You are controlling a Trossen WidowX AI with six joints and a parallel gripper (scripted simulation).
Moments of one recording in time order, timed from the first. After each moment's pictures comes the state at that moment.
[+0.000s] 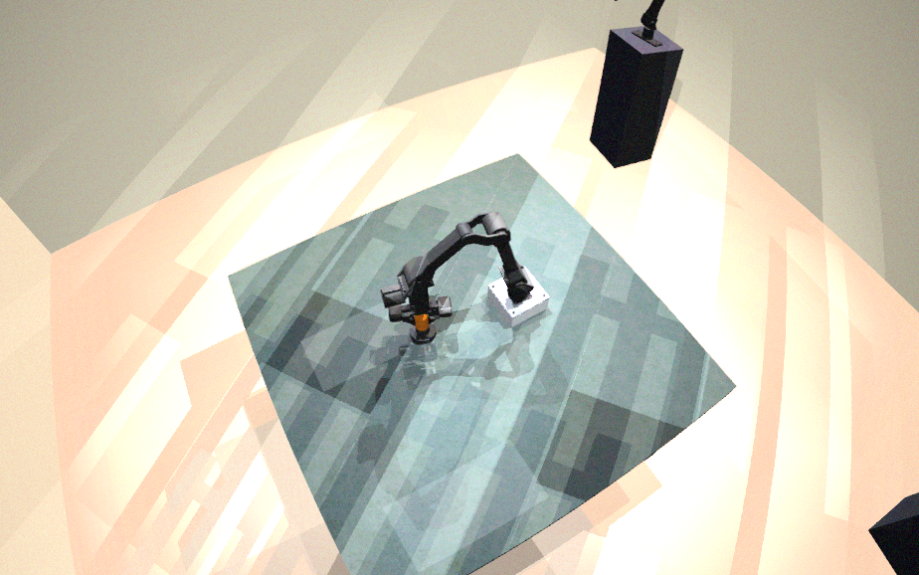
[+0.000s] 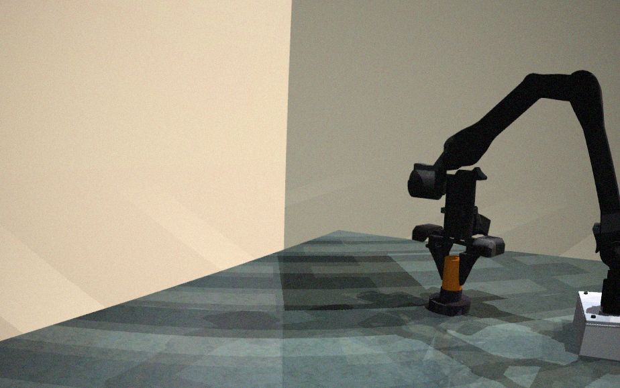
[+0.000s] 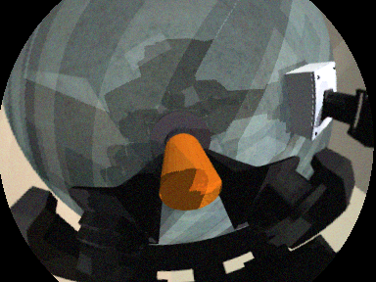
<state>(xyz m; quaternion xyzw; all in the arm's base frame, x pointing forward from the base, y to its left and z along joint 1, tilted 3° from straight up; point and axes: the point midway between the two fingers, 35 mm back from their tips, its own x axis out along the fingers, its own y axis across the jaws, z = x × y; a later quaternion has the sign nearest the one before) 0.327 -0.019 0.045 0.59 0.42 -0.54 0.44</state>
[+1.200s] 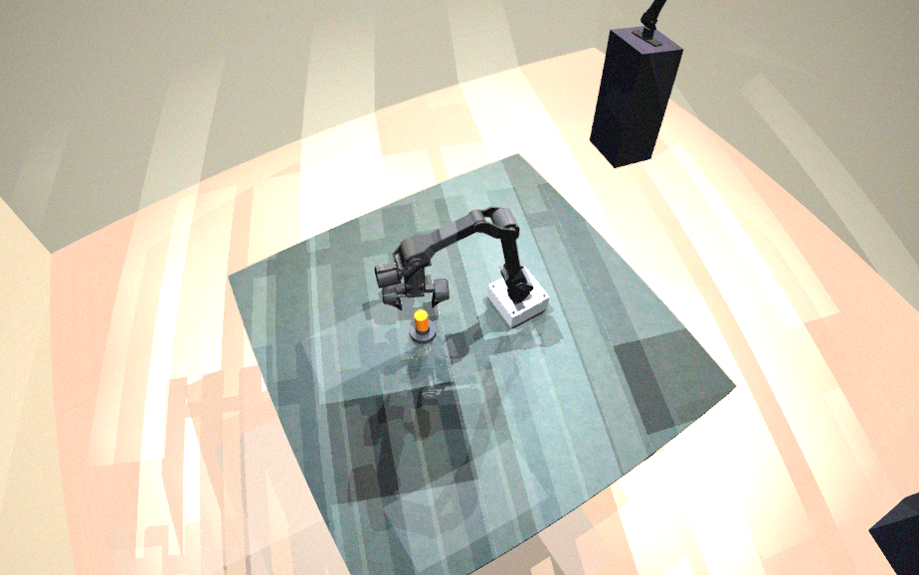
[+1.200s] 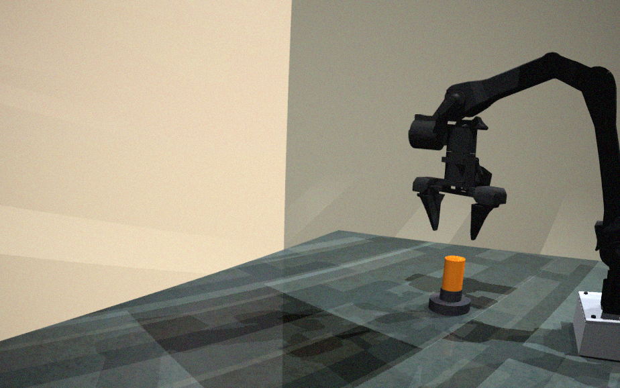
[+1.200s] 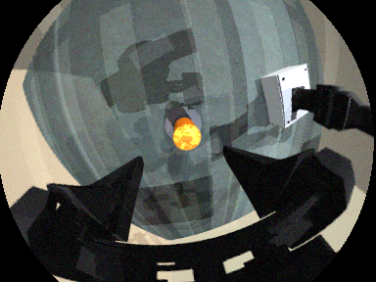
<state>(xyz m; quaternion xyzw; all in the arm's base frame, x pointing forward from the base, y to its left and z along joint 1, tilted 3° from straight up) 0.327 -0.022 0.137 0.60 0.41 -0.53 0.44</state>
